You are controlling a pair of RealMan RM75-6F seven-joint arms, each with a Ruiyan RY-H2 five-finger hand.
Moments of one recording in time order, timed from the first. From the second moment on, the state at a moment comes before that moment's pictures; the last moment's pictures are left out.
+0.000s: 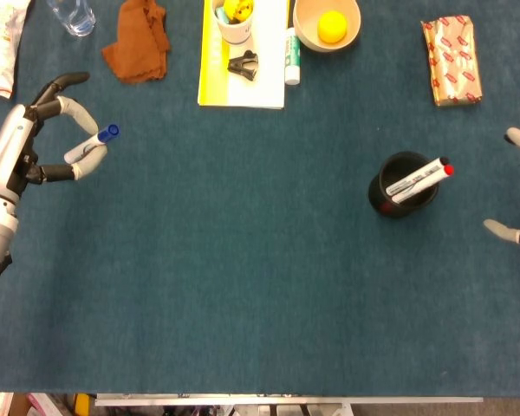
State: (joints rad) left arm -0.39 -1.06 -0.26 -1.85 1.26 1.01 -0.74; right arm 0.21 -1.44 0.02 -1.28 -1.58 1.39 0.49
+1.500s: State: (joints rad) left arm -0.38 -1.05 -0.23 -1.83 1.26 1.00 -0.77; right arm 0.29 -1.77 0.02 -0.89 -1.59 1.34 0.82
